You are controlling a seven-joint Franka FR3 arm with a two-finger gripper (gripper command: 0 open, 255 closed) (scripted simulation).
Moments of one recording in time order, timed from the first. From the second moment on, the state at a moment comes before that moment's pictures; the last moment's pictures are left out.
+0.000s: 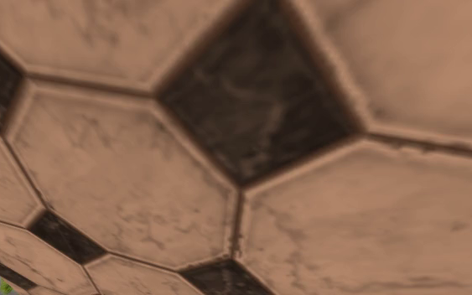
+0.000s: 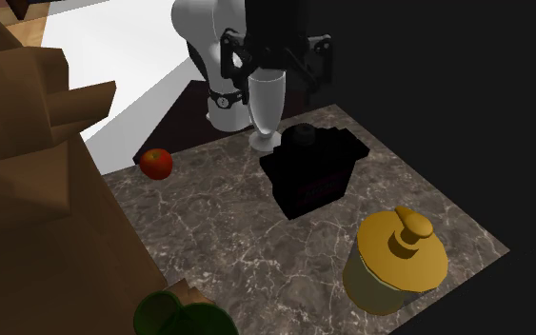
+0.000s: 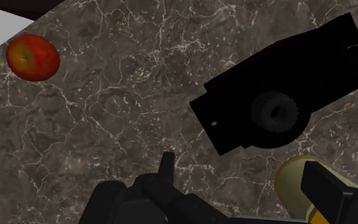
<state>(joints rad) 0.07 -0.31 0.37 -2.16 0.14 1.83 0.33</state>
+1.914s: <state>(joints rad) 0.27 0.47 0.49 -1.55 -0.19 2.01 0.74</state>
